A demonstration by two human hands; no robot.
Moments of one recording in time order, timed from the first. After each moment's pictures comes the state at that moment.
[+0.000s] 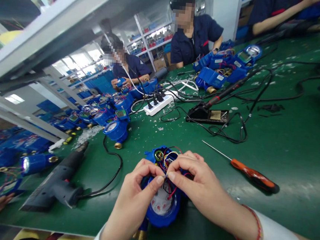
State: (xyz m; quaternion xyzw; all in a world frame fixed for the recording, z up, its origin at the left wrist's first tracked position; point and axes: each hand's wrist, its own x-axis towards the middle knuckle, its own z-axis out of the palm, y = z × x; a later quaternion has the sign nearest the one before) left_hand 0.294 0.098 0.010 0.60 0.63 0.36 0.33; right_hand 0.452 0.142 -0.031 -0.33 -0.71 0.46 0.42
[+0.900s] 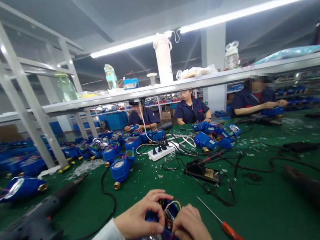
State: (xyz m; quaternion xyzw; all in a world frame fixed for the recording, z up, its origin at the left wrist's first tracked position) left_hand 0.264 0.142 0.012 0.80 0.45 0.20 0.34; right_hand 0.464 0.158 -0.077 -0.19 -0.83 0.25 0.46
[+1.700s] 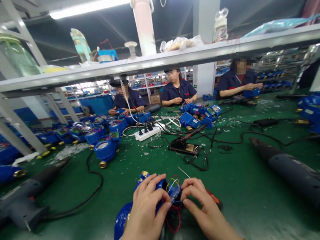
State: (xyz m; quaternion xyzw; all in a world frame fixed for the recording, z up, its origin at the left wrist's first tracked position) left_hand 0.354 0.085 -0.021 0.74 0.62 0.24 0.10; right_hand 0.538 0.126 -0.075 -0.29 -0.76 0.36 0.46
